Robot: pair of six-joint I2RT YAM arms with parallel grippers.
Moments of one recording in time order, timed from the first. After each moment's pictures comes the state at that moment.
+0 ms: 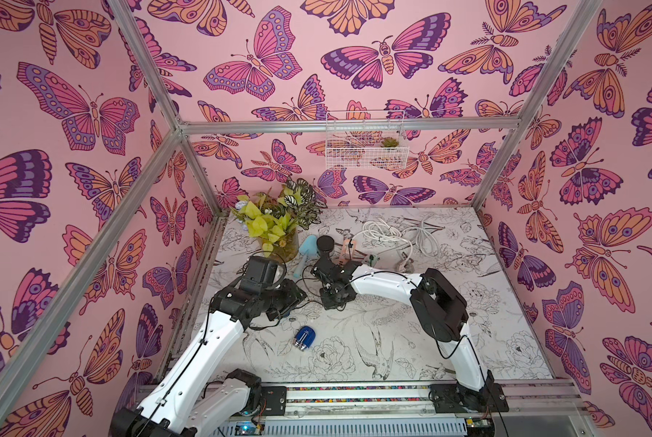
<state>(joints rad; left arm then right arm) -0.34 0.99 0.90 -0.87 0.33 -0.93 0.95 2.18 1.64 -0.76 0.05 0.63</state>
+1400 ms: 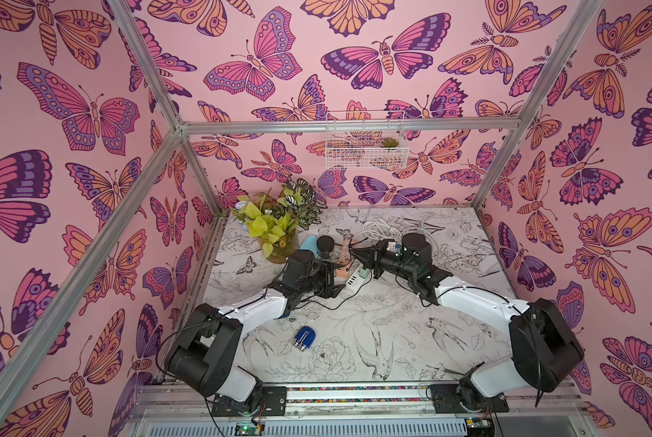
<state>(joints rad) -0.50 1.51 0.74 0.26 0.50 -1.99 0.57 1.50 0.90 0.40 -0.49 1.87</state>
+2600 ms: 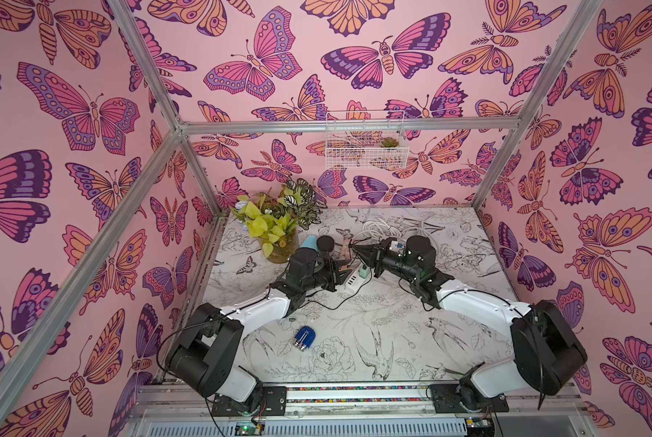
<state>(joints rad) -0.54 1.50 0.76 0.39 0.44 -2.07 0.57 1.48 0.84 0.52 -0.47 1.90</state>
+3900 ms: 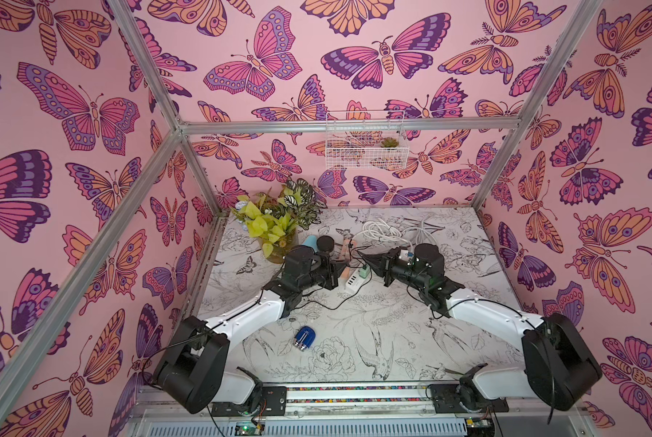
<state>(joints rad) -0.54 1.40 0.78 0.29 0.40 -2.00 0.53 1.38 0.73 0.43 -0.47 1.85</state>
